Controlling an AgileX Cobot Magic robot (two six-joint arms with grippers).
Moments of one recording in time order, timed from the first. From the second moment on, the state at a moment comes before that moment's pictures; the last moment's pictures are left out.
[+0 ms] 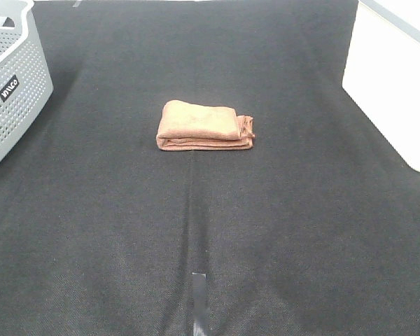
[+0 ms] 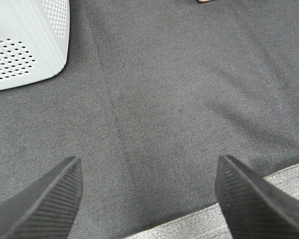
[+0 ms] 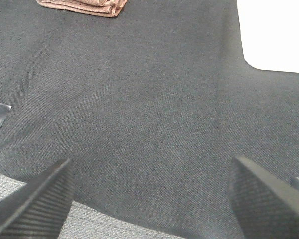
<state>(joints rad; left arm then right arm) -0.11 0.19 -0.51 -0.12 1.06 0.15 0.13 0.12 -0.51 0.14 1.08 -0.15</state>
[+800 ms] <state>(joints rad) 0.05 0.00 -0.51 -0.12 1.06 0.15 0.01 0.03 -0.51 0.15 1.08 -0.15</state>
